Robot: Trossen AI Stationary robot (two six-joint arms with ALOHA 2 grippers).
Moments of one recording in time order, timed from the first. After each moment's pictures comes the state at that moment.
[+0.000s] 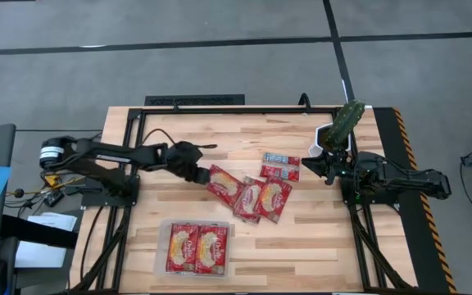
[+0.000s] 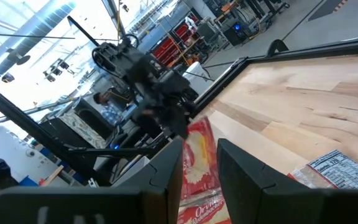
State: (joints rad) left arm 0.18 1.29 0.59 0.00 0.17 -1.01; right arm -0.12 0.01 0.01 0.01 0.13 0.73
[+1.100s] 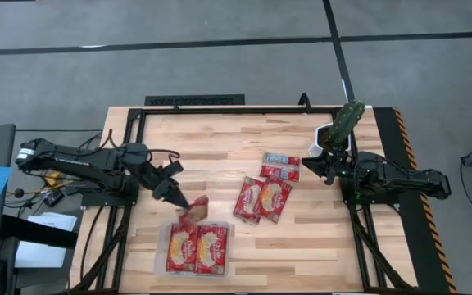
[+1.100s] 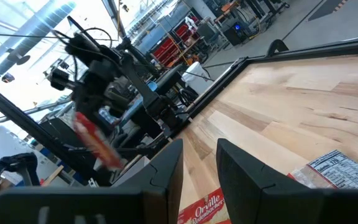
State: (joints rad) left arm -0.10 0.85 0.66 0.06 0.50 -1.30; right arm -0.12 0.01 0.01 0.01 0.13 0.73
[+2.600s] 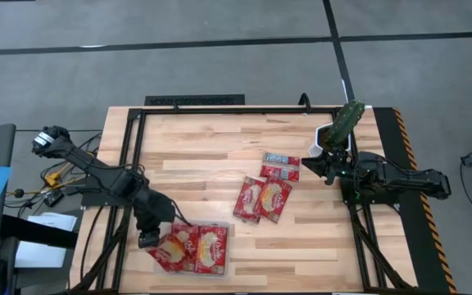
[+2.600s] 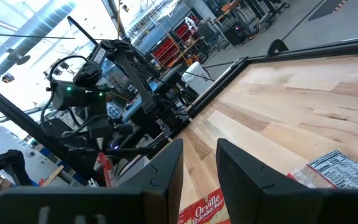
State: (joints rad) left arm -0.48 1.11 0.82 -0.63 0.54 -1.01; right arm -0.12 0.01 0.01 0.01 0.13 0.73
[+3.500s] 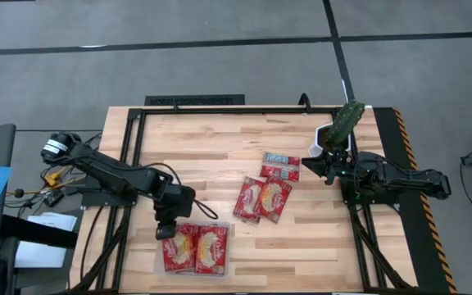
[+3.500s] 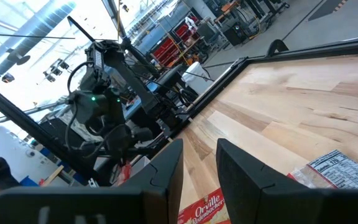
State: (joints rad) left arm -0.30 1.33 0.82 -0.63 0.57 -0.64; right arm -0.12 0.01 0.01 0.01 0.13 0.73
